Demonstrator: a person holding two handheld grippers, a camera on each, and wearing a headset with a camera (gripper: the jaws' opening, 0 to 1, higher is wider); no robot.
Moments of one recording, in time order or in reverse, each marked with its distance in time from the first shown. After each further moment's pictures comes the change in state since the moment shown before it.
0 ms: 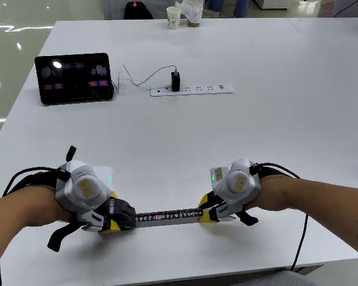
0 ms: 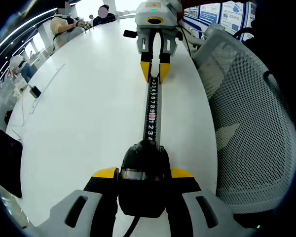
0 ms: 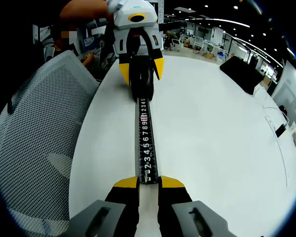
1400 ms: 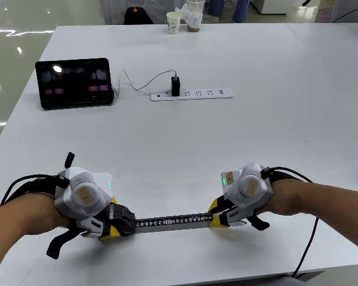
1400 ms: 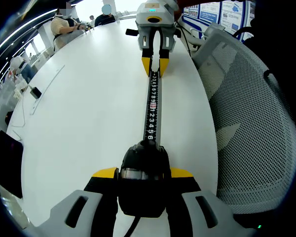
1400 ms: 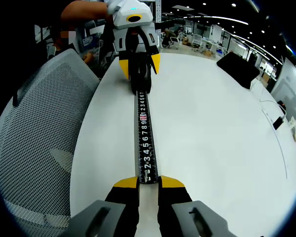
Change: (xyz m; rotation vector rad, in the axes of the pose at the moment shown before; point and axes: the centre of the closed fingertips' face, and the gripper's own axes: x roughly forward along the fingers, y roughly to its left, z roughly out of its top) left arm 0.001 0.000 0.000 0.003 -0.006 0.008; right arm -0.015 -0.002 -0.019 0.016 0.013 0.001
